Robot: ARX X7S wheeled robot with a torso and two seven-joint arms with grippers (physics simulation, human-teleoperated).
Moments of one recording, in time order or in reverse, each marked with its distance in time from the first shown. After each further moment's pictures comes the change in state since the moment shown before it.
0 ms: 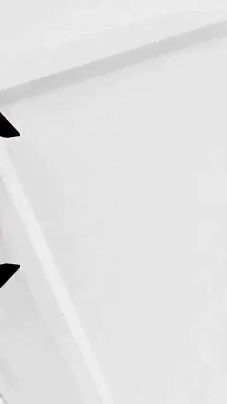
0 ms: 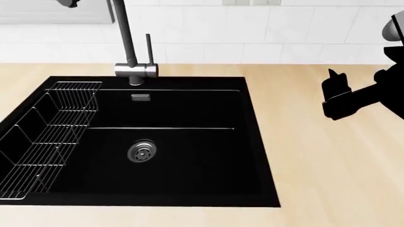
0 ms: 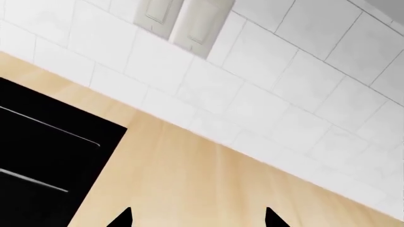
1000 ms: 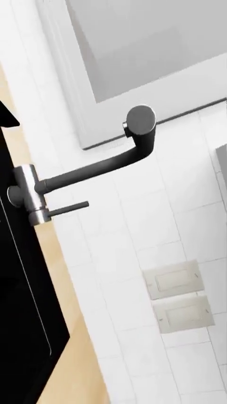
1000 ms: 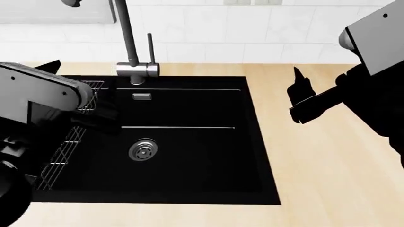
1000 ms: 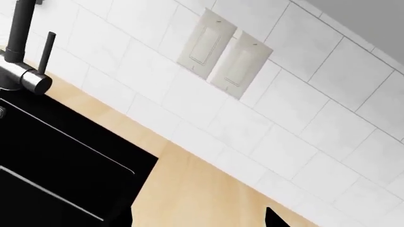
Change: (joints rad) left arm 1.643 -0.561 -0.694 1.764 -0.260 -0.353 -0.484; right arm -0.016 -0.091 -0.041 -0.121 -0.096 -0.058 -0.036
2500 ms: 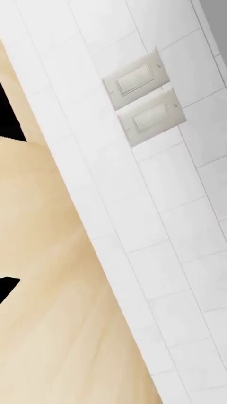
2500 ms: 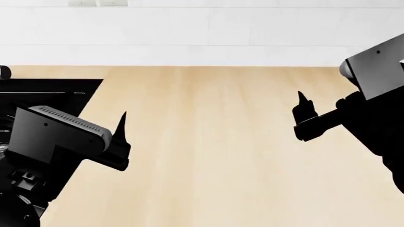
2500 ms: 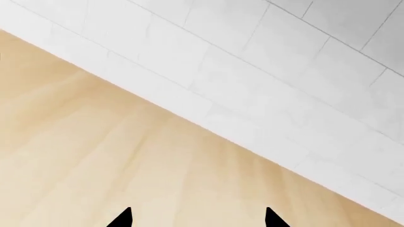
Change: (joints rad) left arm 0.224 -0.096 0.088 0.079 0.099 0.139 0.004; right arm -0.217 0.094 0.001 0.001 -0.107 -0.157 -0.093
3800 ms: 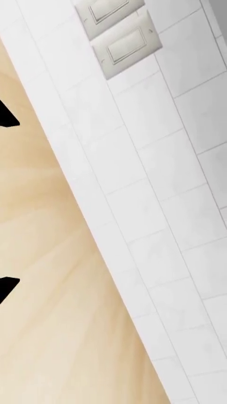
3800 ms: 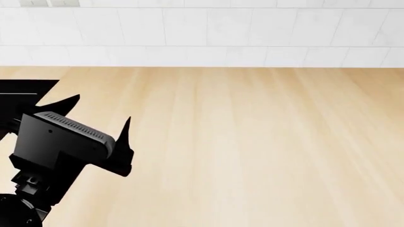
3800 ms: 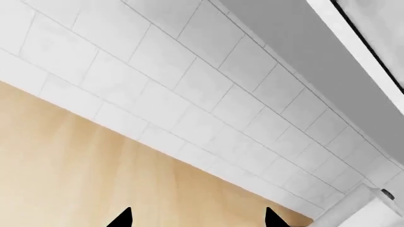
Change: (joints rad) left arm 0.041 -0.024 0.030 -0.011 0.013 0.073 0.015; right arm 0.935 0.147 -0.410 0.121 0.972 0.338 0.802
